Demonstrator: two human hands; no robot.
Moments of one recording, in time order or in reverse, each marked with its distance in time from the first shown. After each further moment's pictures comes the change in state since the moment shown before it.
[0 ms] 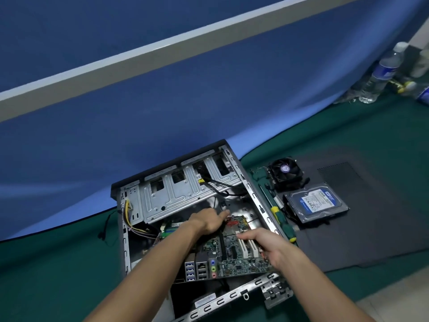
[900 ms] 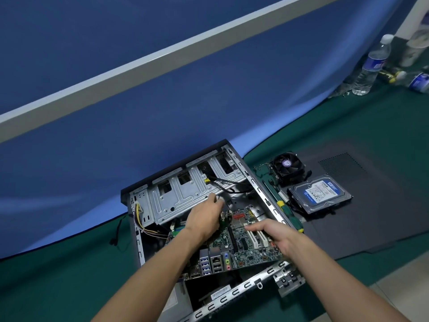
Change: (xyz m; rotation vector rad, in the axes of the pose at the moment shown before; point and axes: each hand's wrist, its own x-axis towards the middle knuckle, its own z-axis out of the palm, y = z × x) left_hand -0.040 -0.016 -0.006 0.326 0.532 0.355; right_hand -0.003 -0.001 0.000 -0.036 0.001 -0.073
